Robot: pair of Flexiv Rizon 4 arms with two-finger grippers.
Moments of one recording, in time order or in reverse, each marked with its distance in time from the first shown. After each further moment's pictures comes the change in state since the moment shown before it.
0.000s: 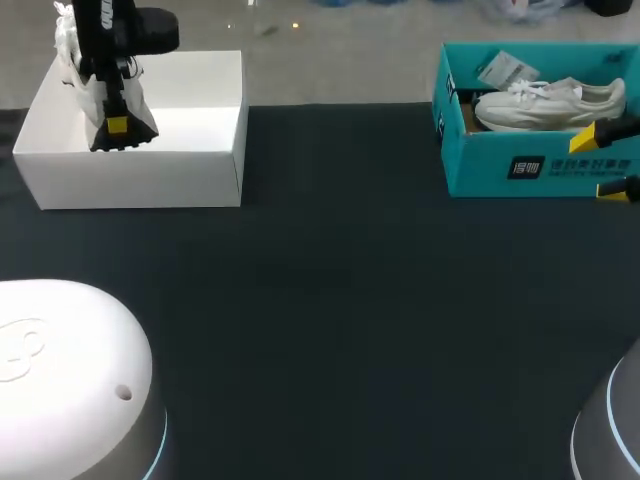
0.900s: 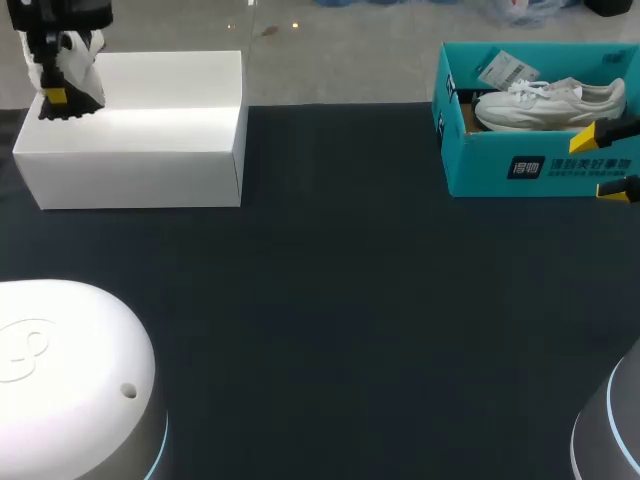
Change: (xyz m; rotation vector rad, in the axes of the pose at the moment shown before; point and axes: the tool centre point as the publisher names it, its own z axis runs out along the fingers) left arm -0.100 0.067 0.006 0.027 -0.043 0.147; right arm 0.000 0.000 0.000 0.000 0.000 0.000
